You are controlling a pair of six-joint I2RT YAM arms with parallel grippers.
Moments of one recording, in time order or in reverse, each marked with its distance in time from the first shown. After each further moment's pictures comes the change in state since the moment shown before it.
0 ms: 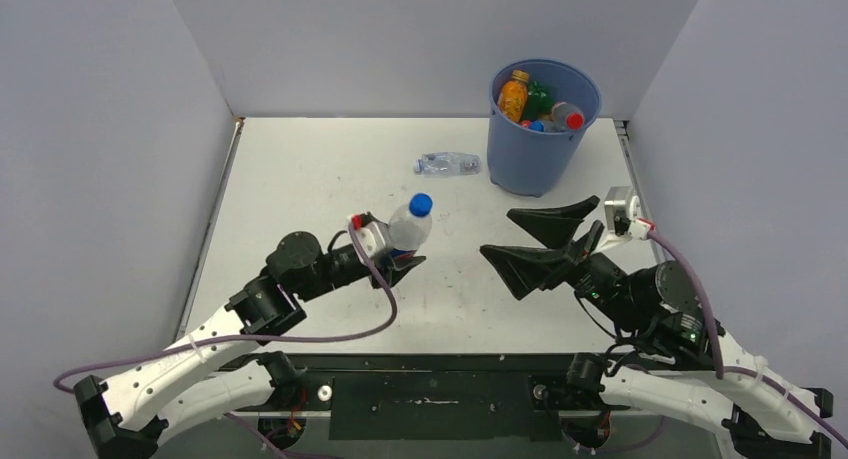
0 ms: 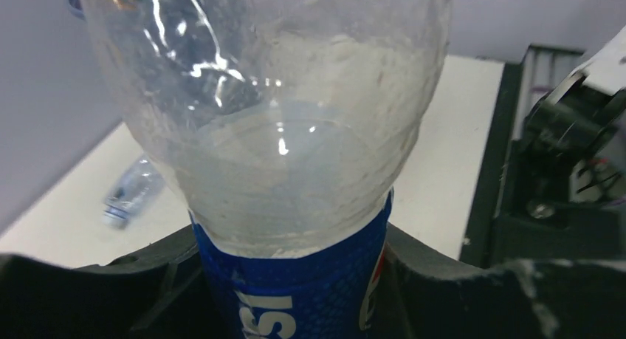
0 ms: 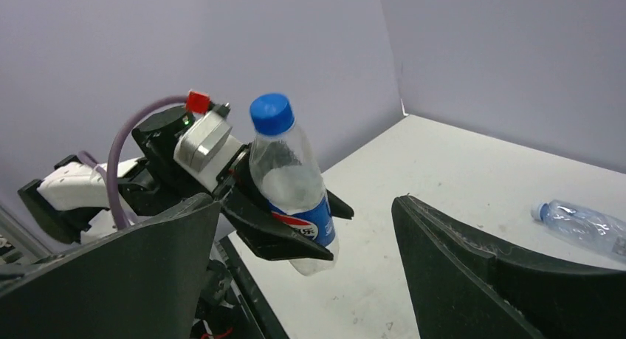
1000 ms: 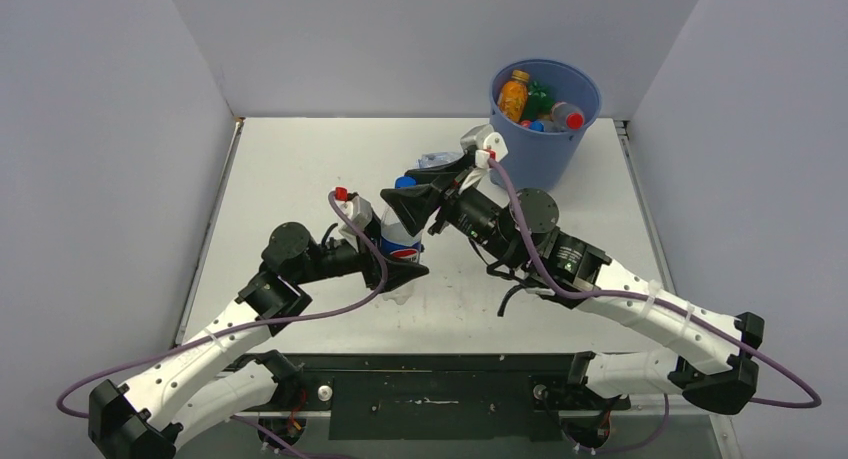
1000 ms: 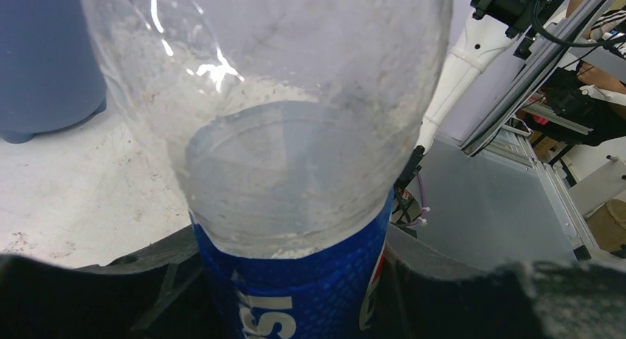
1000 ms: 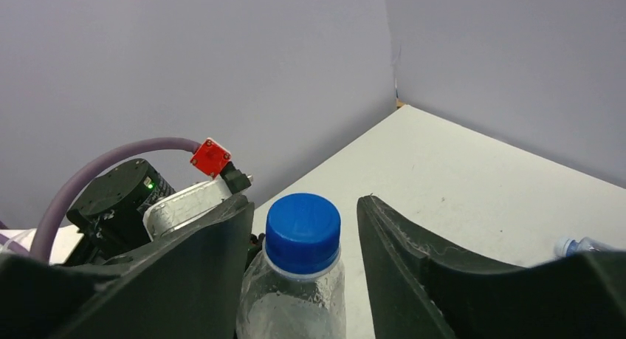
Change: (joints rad) left arm 0.276 0.060 -0.093 0.303 0.557 -0.635; right arm -0.003 0.566 0.248 0.235 0.011 -0.051
